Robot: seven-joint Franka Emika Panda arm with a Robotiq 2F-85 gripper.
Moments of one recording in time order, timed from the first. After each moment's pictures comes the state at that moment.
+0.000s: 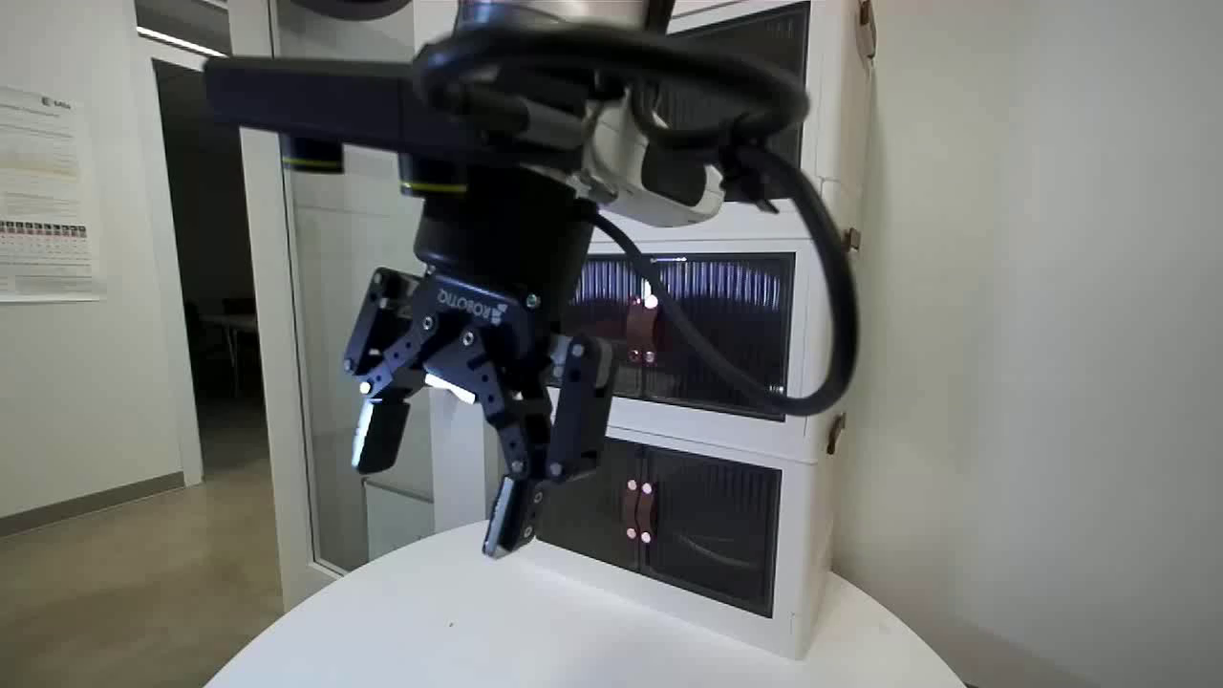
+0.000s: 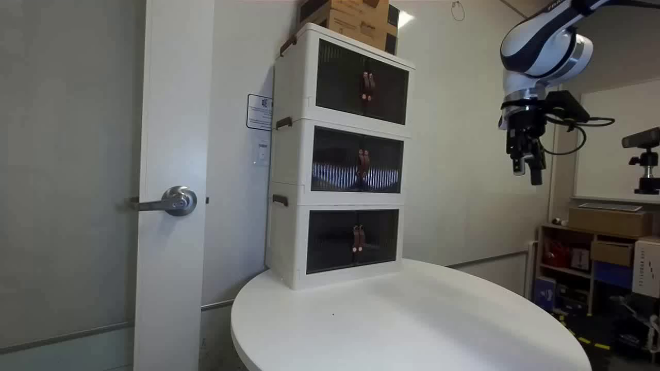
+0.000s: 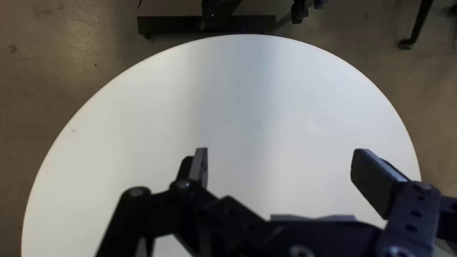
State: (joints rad) arm -0.08 -0.20 -0.30 -2.09 0.05 1.67 -0.35
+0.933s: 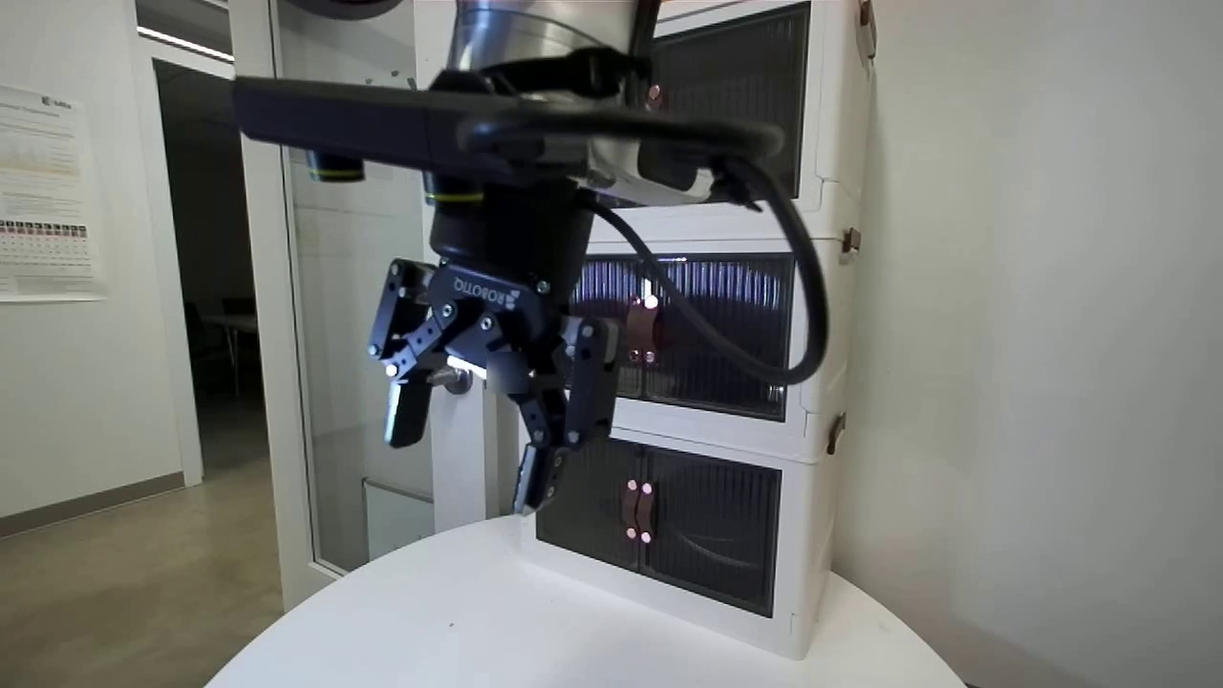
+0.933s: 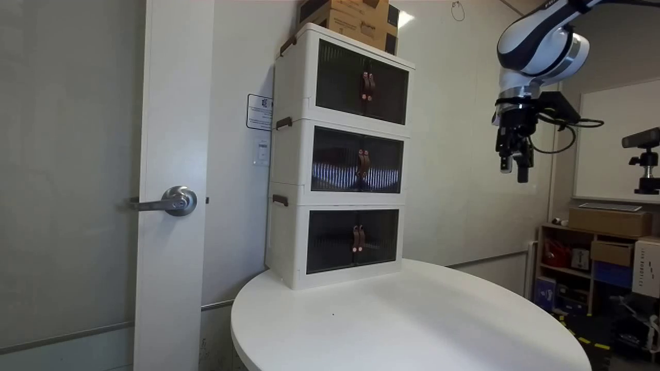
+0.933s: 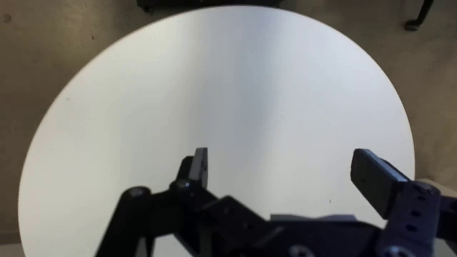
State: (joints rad) arm -0.09 -0.20 -0.27 -2.09 0.08 1.75 -0.36
